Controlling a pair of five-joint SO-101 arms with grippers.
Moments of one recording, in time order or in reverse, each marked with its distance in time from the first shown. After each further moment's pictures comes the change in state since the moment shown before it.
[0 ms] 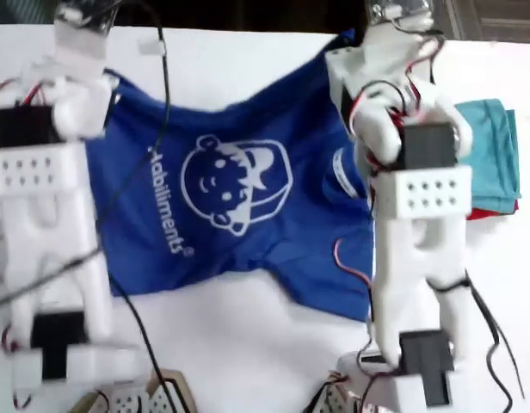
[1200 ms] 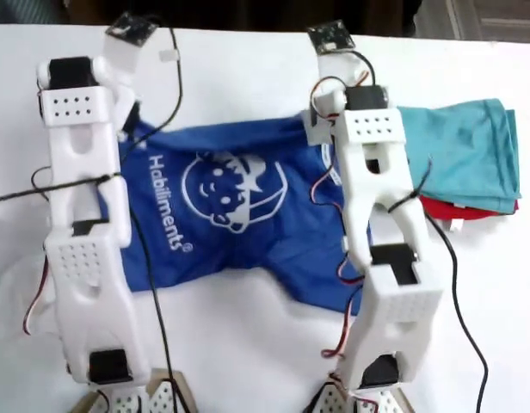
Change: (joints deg) left arm 0.0 42.7 -34.9 26.5 -2.8; right arm 0.1 29.6 -7.1 16.5 0.0
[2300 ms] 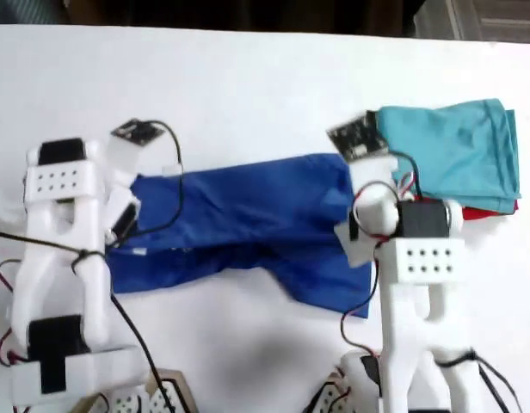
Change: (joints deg) left arm -2.9 -49.6 78.7 -10.0 -6.8; right arm 5.2 -58.6 57.7 13.0 13.3
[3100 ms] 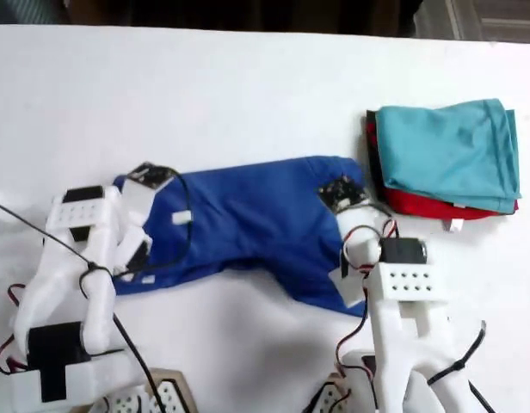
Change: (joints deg) left arm 0.0 -1.1 22.4 -19.5 -0.3; right arm 0.6 -3.5 26.5 -16.1 6.7
